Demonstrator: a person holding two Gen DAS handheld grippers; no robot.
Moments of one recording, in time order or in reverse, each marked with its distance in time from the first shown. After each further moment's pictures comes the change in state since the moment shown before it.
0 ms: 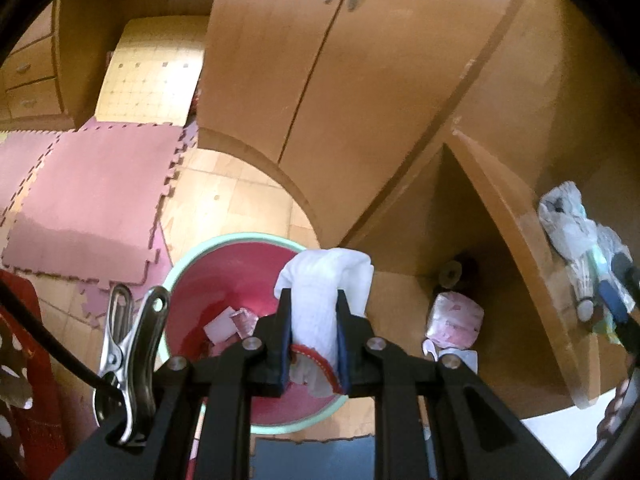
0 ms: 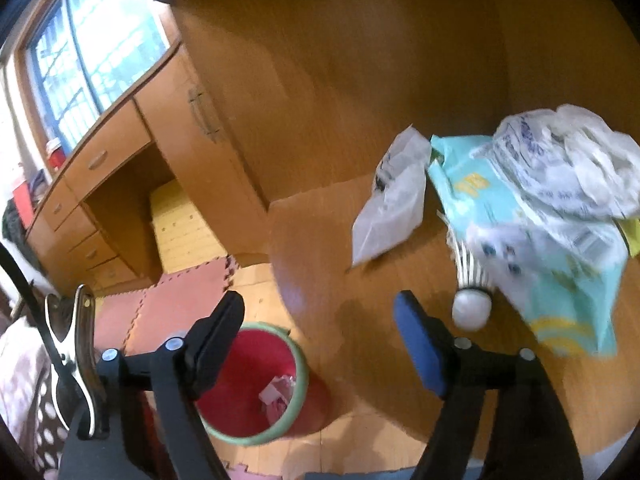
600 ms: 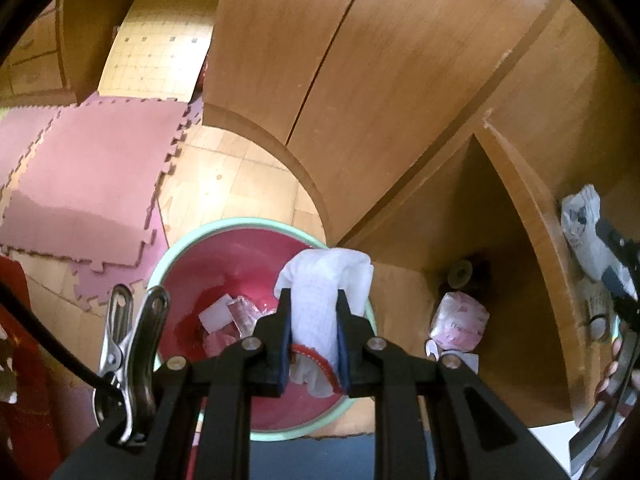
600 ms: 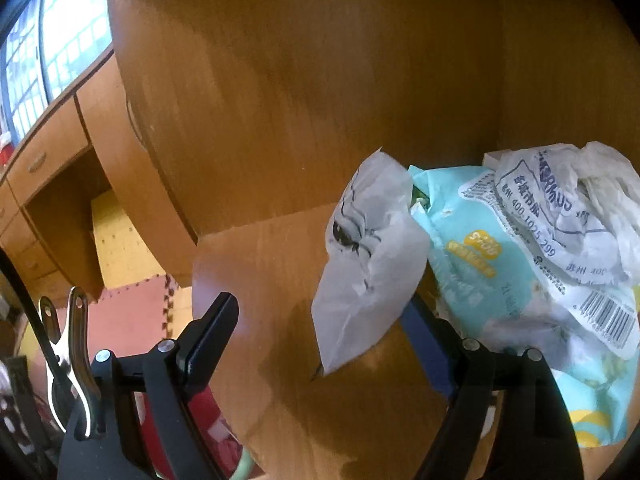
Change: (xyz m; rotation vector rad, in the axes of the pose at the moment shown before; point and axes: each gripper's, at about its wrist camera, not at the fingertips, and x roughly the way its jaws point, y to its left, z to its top) left arm 0.031 0.003 0.005 -0.040 0.061 0.007; right arm 0.063 -0.003 0.032 -0.029 -0.027 -0.169
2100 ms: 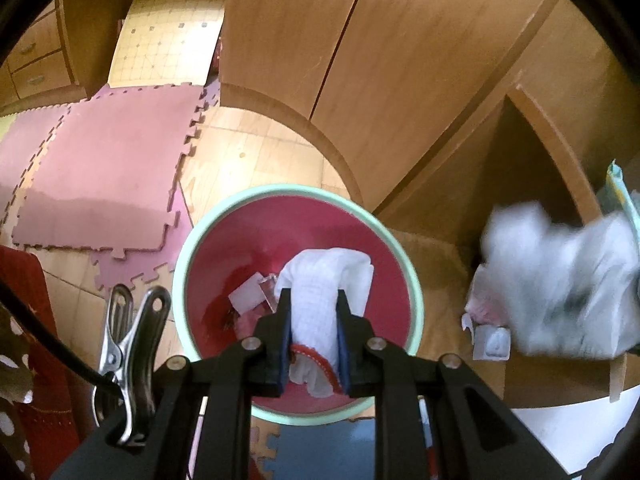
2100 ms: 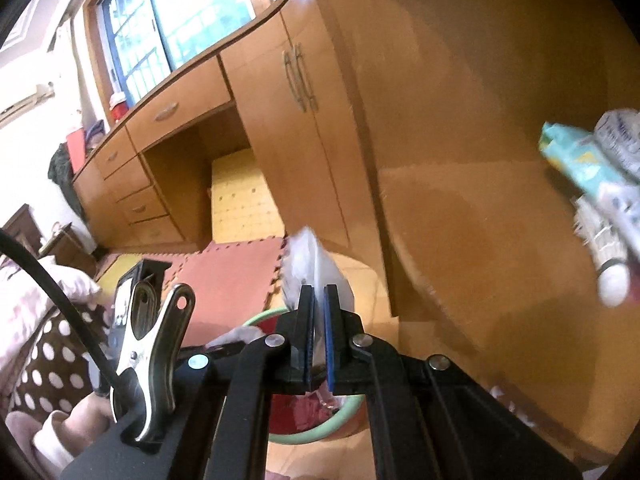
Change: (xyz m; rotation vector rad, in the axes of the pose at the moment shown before) left arm 0.018 0.020 -0.019 0.027 0.088 0.086; right arm -0.057 0.054 -0.096 -0.168 0.027 0.430
